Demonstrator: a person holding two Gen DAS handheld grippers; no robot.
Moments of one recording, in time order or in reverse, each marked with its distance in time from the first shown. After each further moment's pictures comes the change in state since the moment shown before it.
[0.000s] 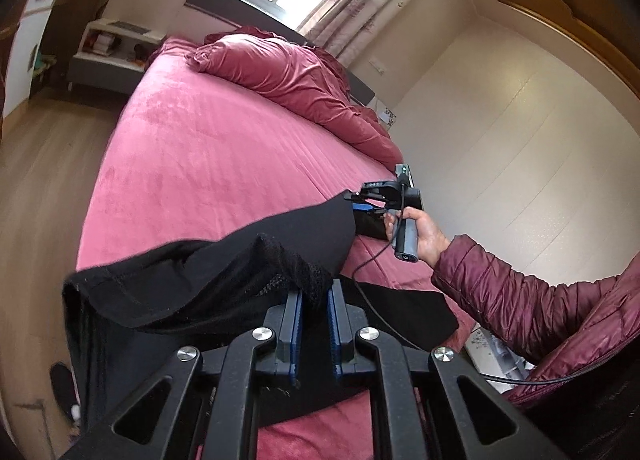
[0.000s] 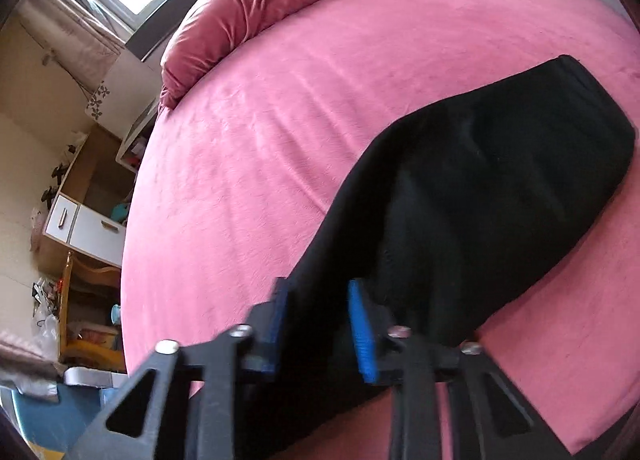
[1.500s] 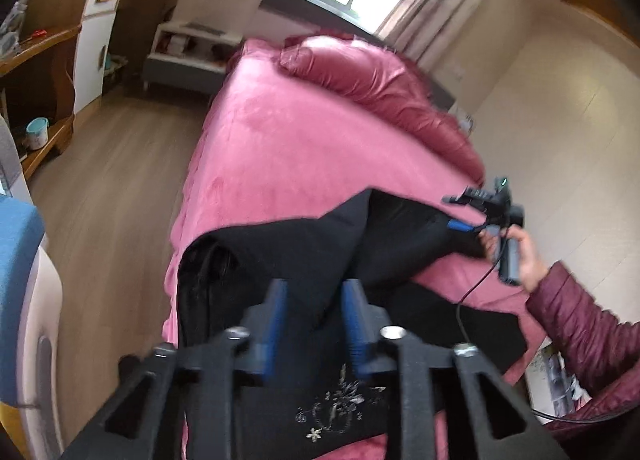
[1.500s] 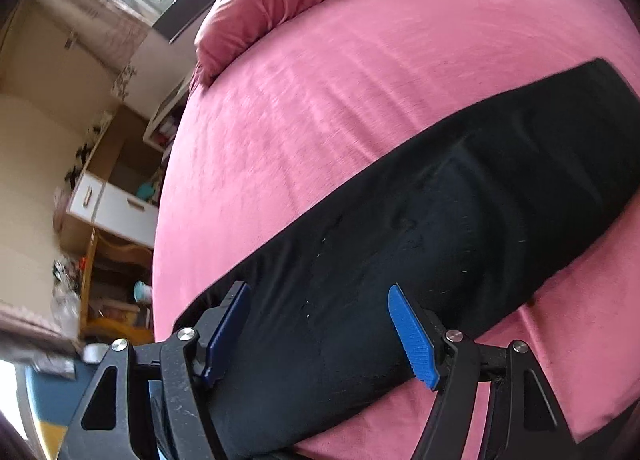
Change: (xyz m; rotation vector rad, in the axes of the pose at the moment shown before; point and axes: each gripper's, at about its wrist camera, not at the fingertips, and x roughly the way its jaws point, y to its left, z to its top) left arm -0.020 0.056 0.021 -0.075 0.034 0.302; right arm 0.004 0.048 -0.014 -0.052 0.064 0.081
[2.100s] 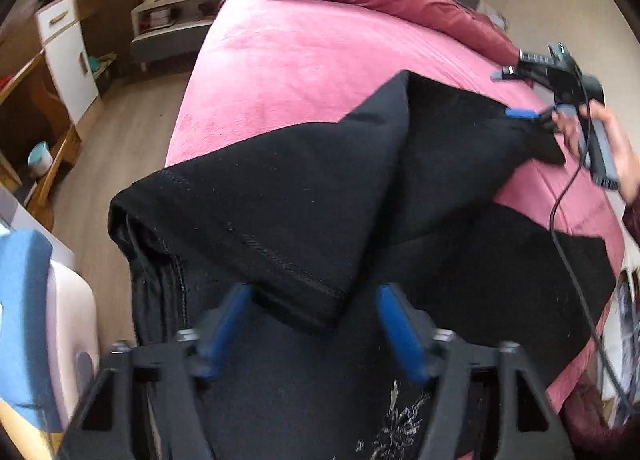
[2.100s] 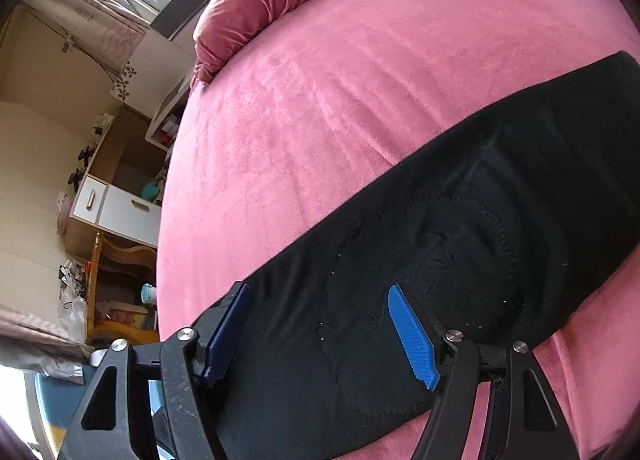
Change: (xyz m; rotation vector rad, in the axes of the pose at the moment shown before) left arm 0.126 -0.033 -0.028 0.177 0.229 0.251; right arm 0.025 -0.001 0.012 0.035 0.029 0.029
